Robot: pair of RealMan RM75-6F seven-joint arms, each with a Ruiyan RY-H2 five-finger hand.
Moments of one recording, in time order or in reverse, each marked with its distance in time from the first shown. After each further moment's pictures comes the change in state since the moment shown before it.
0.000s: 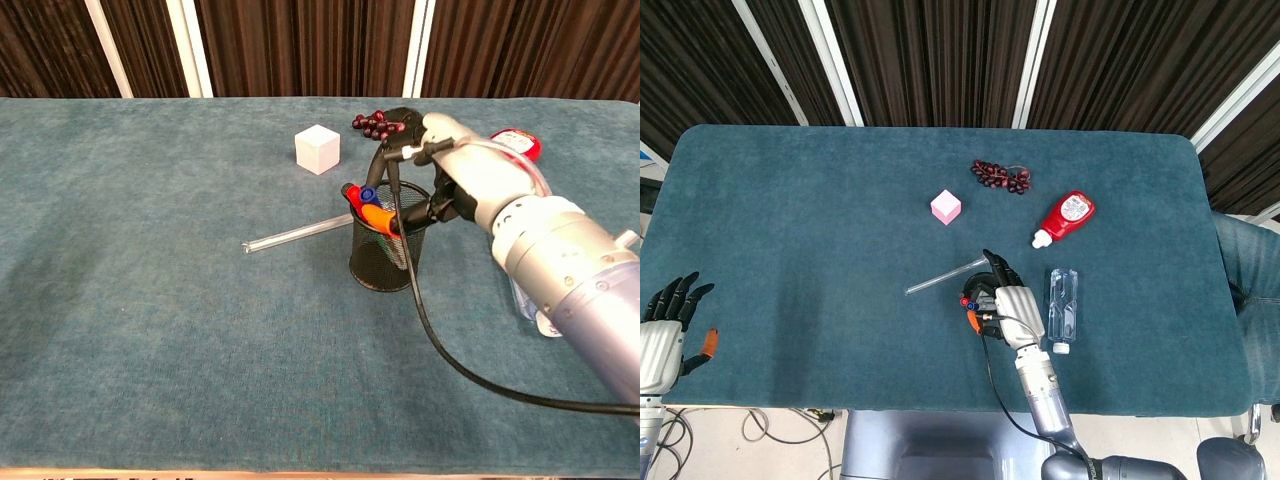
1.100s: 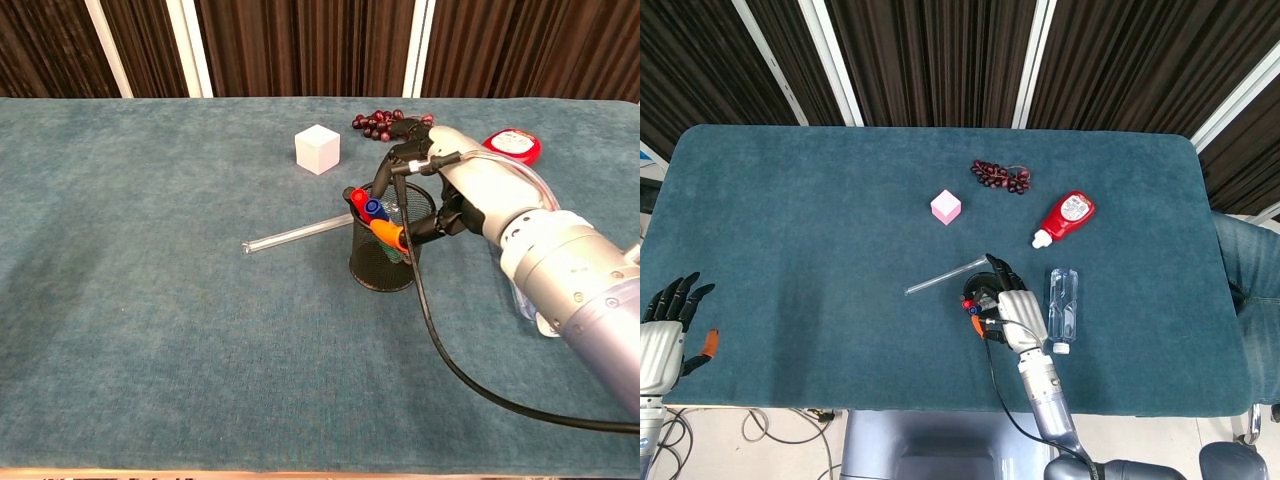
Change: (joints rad) left arm 0.000 -0.003 0.001 0.003 0.004 0.003 0.002; right arm -0.025 -0.005 -0.023 0.023 -0.016 -0.005 0.005
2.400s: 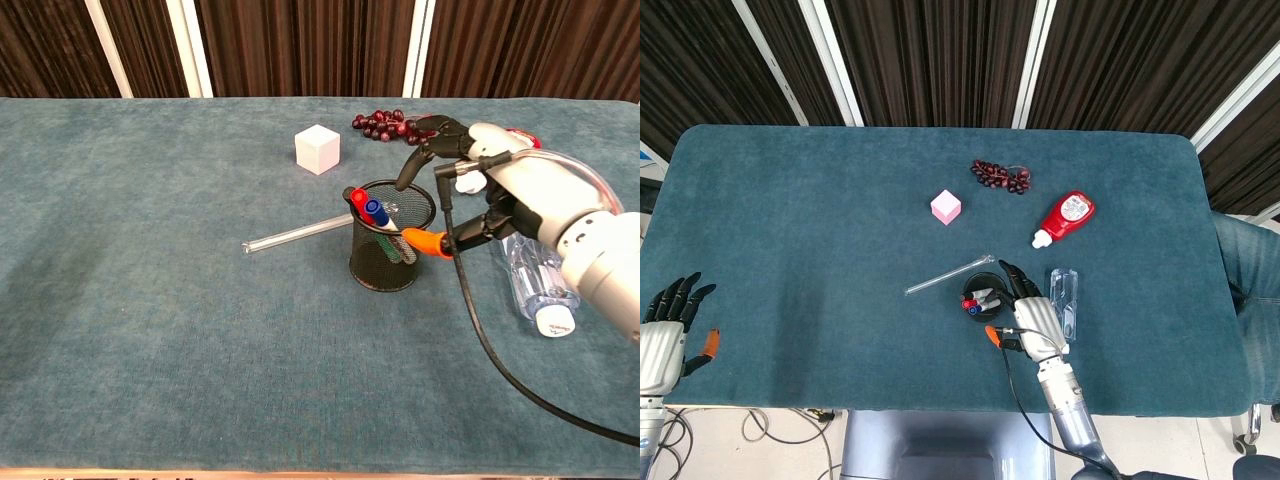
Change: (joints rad) left arm 0.000 -0.005 0.003 0.007 0.010 0.006 0.001; right arm -0.071 0.114 -0.040 -0.082 -0.078 -0.011 0.052
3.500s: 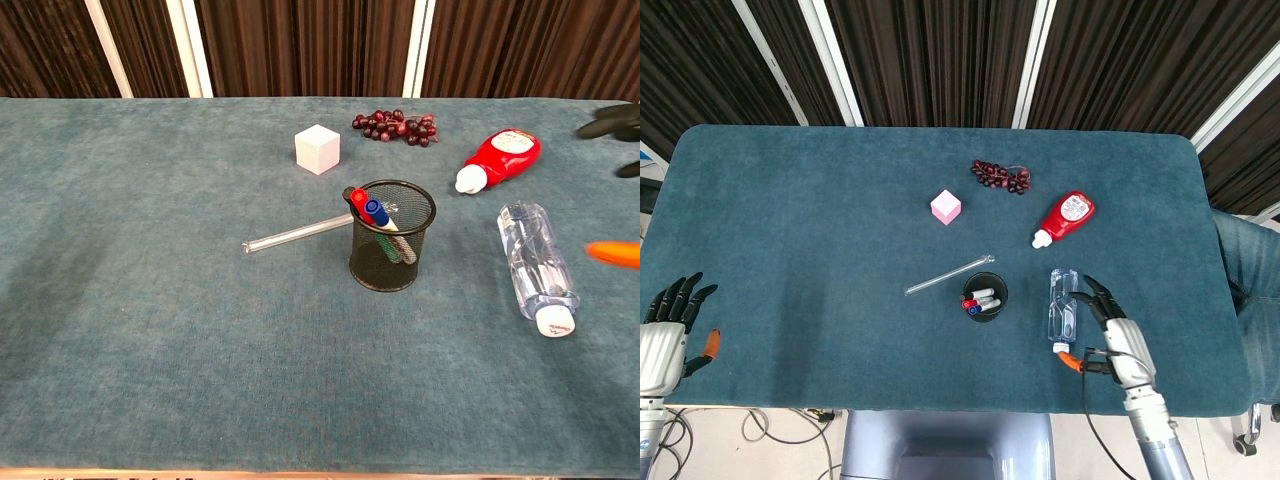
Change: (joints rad) left arm 0.000 -0.005 0.005 0.012 0.020 0.012 0.004; right arm -0.207 0.357 -0.106 -0.108 -0.180 0.081 0.392
